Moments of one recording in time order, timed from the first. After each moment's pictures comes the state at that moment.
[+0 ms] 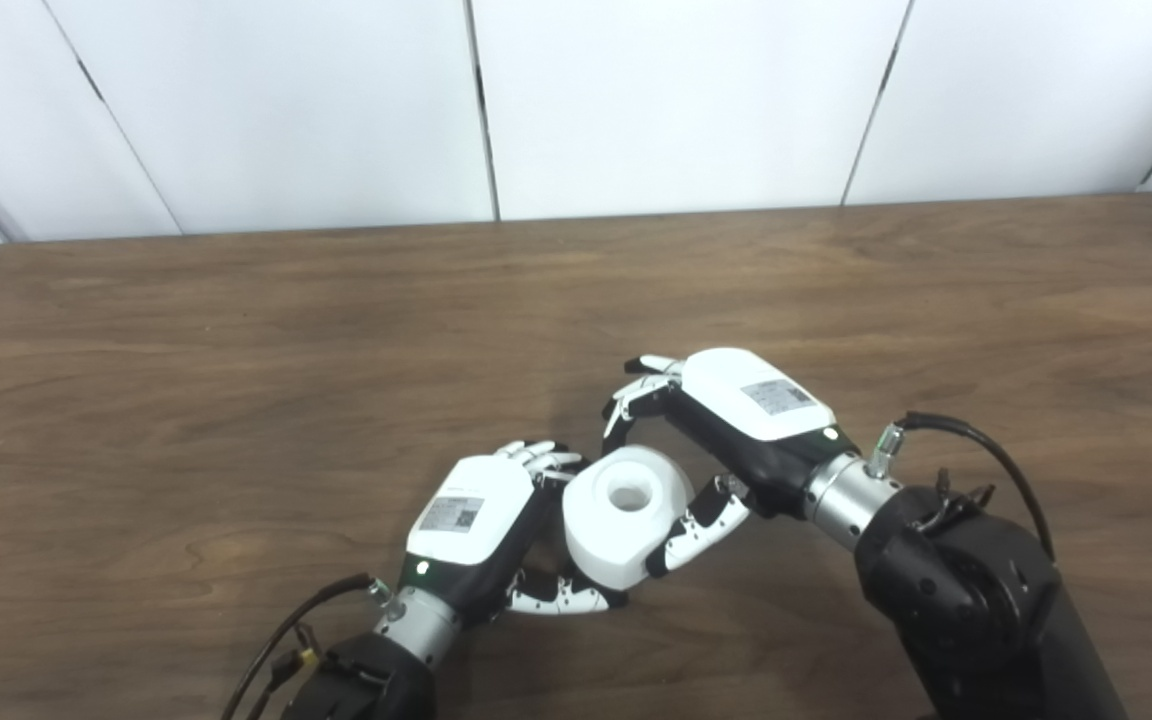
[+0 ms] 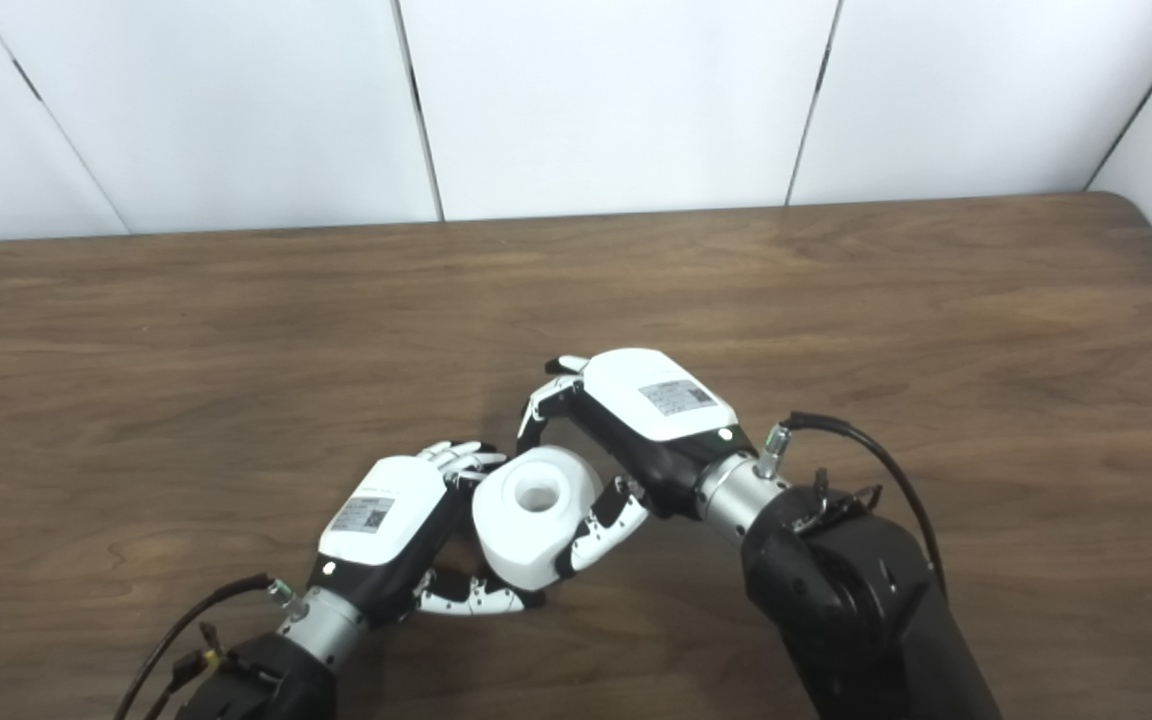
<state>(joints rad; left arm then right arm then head) 0.04 0.23 -0.48 -0.31 0.95 0.11 -0.20 -0.18 -0.23 0.35 -0.64 -0.94 0.32 0.77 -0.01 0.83</state>
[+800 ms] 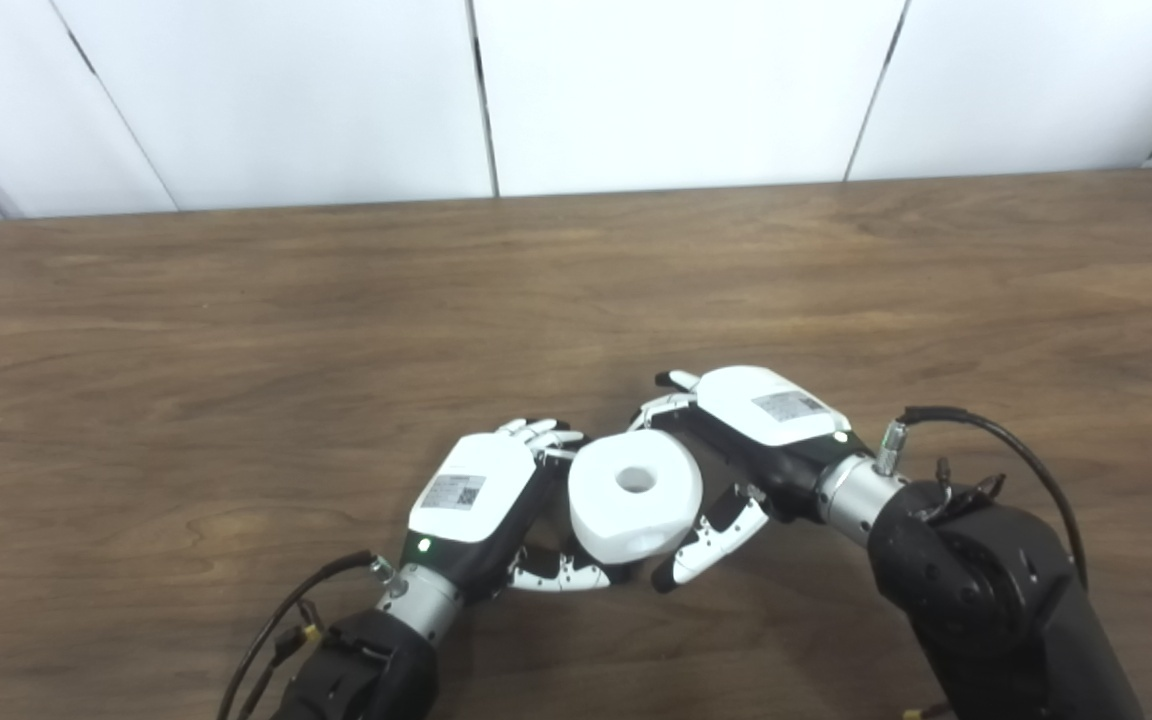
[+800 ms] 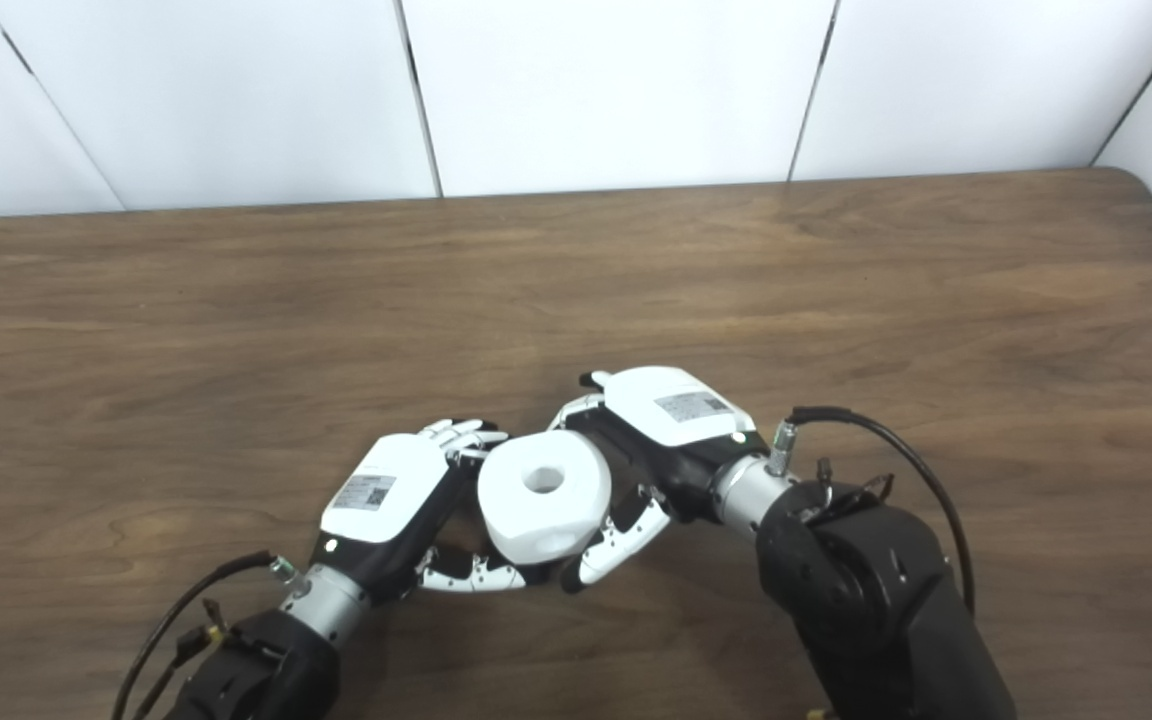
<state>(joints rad) 0.04 0.23 -0.48 -0.31 0.96 0.11 -0.21 -0.16 -0.24 0.34 -0.64 -1.01 0.35 0.91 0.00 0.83</state>
